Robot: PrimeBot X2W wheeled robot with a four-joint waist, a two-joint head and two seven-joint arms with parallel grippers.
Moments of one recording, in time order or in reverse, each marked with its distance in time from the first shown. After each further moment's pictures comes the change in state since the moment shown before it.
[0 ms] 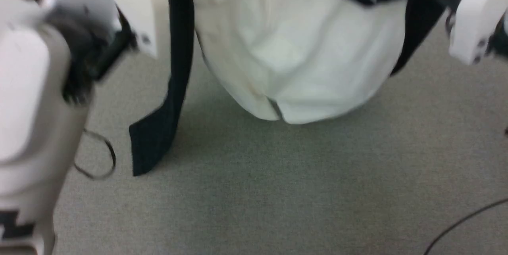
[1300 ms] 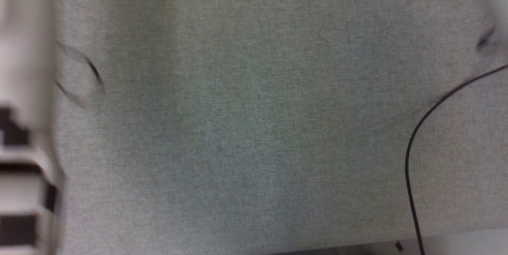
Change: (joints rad) left arm -0.423 -0.133 0.121 0.804 0.114 0.089 -0.608; right arm -0.664 0.227 0.427 0.812 0.038 0.001 -0.757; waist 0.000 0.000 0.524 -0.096
